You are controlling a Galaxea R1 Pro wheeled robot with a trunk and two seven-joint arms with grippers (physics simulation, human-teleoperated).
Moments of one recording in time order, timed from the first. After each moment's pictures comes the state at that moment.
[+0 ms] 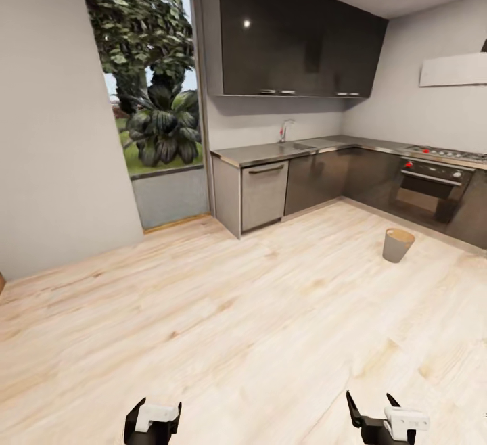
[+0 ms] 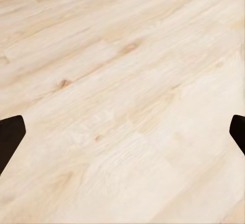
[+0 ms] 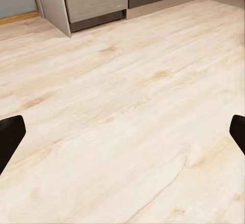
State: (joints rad) left arm -0.06 0.01 -0.07 -0.85 0.00 -0.23 0.00; right arm 0.09 -0.06 -0.17 -1.09 -0.07 -0.35 0.15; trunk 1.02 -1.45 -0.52
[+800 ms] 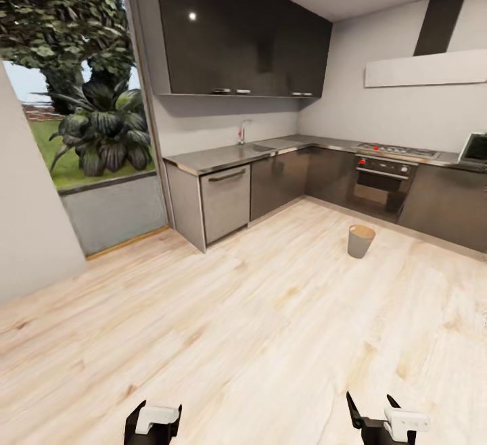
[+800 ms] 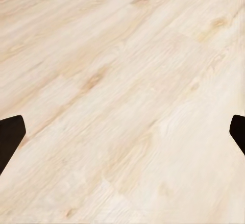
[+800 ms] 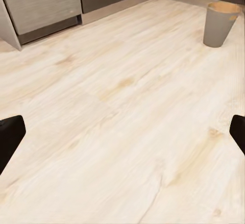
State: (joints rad) left arm -0.06 0.01 -0.08 -0.84 -0.01 -0.23 0.00; right arm 0.09 -0.06 -0.17 -1.08 -0.07 -0.35 0.15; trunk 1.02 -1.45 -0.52
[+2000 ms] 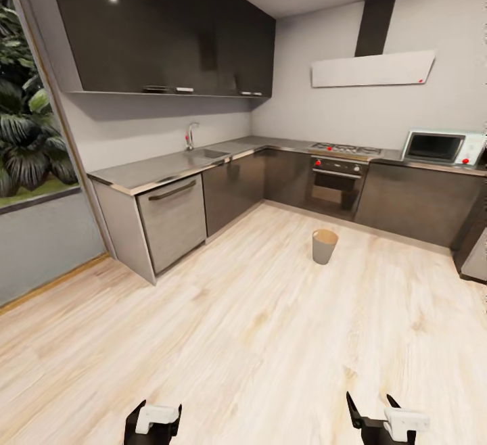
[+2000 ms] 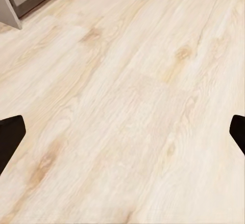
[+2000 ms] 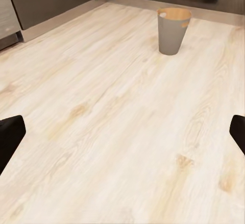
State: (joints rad) left arm -0.06 0.01 -0.08 -0.84 -0.01 -0.23 0.00; right arm 0.09 -0.06 -0.17 -1.08 -0.07 -0.35 0.15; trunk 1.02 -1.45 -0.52
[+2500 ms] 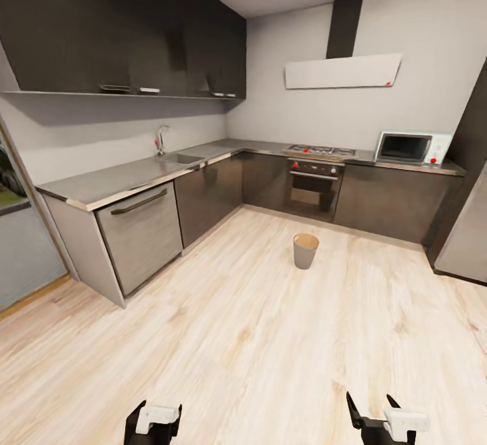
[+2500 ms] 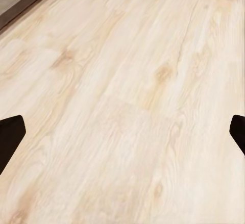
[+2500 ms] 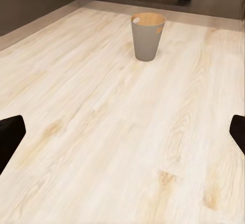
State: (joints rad) left arm -0.06 0.01 -0.08 -0.84 -0.01 -0.23 0.00; right arm 0.09 -0.06 -0.17 -1.08 -0.07 -0.35 0.15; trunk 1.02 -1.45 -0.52
